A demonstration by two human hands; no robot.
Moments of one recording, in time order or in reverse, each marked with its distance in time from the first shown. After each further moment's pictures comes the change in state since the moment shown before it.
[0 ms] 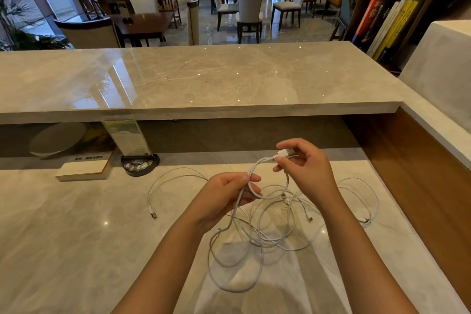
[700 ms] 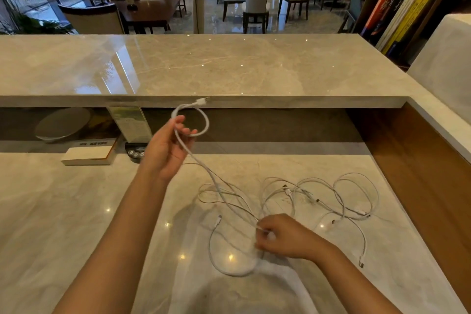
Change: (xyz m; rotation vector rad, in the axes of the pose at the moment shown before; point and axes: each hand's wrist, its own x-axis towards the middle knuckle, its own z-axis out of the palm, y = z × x) left_hand 0.017 0.030 -0.087 -0.741 0.328 0.283; right_hand -0.064 0.082 0.034 -0.404 -0.807 -0.021
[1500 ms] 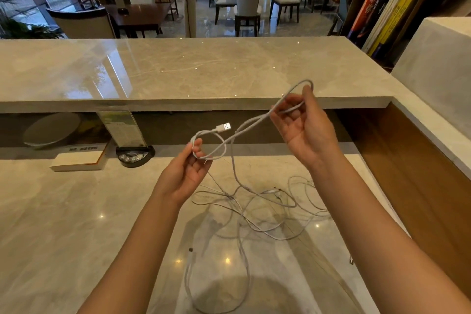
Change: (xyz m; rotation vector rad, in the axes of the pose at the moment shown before) left_hand -0.020 -0.047 0.005 -0.164 -0.002 -0.250; right_hand 0.015 -0.092 -0.144 1.608 0.683 -0.232
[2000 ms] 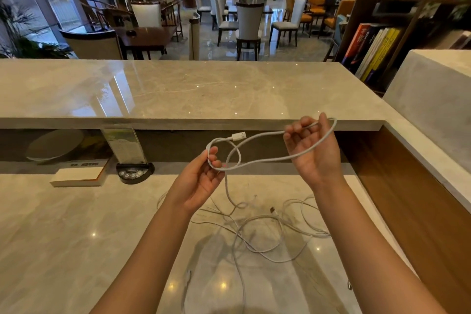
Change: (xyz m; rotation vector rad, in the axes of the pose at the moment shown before) left_hand -0.006 -0.007 0.037 0.053 -0.107 -0.032; right_hand 0.010 -0.009 -0.021 0.107 -0.078 -0.051
